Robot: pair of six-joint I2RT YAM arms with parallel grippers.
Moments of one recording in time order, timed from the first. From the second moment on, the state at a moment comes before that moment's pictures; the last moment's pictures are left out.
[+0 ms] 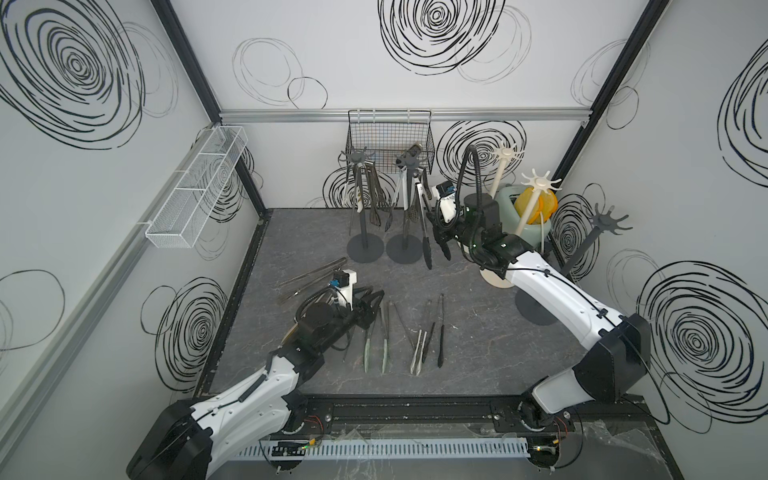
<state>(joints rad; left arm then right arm) -0.58 0.90 0.28 0.52 0.12 -0.44 0.54 1.52 1.39 -0.20 -0.04 -0.04</state>
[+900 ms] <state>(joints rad) -0.58 0.90 0.28 0.52 0.12 -0.44 0.53 1.57 1.42 -0.21 -0.05 0.00</state>
